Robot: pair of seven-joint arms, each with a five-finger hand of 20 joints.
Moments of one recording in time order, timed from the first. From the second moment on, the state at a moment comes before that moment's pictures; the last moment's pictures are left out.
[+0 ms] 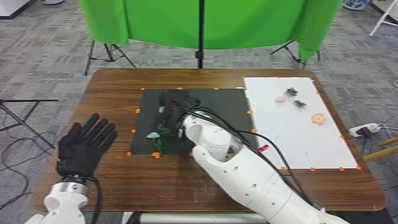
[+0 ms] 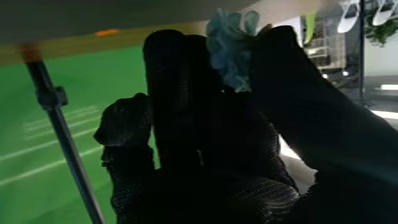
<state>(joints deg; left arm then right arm) 124.6 -61.7 -93.7 -118.2 12.7 10.0 15.8 -64.6 -83.5 42.9 -79.2 -146.3 -2.9 12.6</state>
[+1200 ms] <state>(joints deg) 125.3 -64.5 -94.9 -117.9 12.6 10.0 14.3 -76.6 -73.5 61.5 -108.2 -131.1 -11.1 19.2</state>
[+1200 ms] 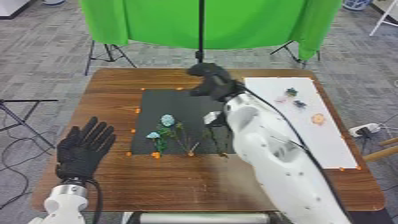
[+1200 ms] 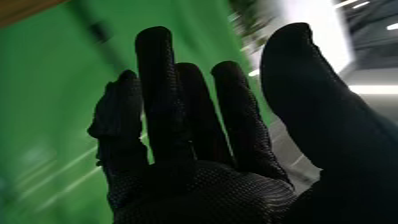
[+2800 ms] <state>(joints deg) 127.4 -65.3 -94.3 -118.8 7.5 10.9 16.5 -92.0 -56.9 84.9 -95.9 -134.9 -5.6 34.3</state>
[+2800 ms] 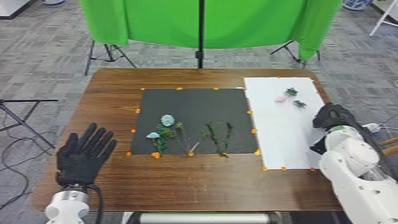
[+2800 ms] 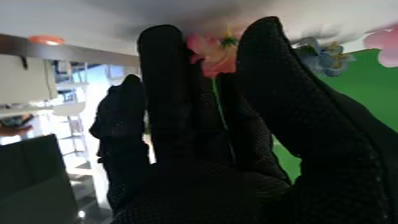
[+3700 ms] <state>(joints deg) 127.4 -65.3 -94.1 -119.0 5.7 11.8 16.9 -87.9 -54.8 69.3 -107.9 -136.3 -0.2 19.8</state>
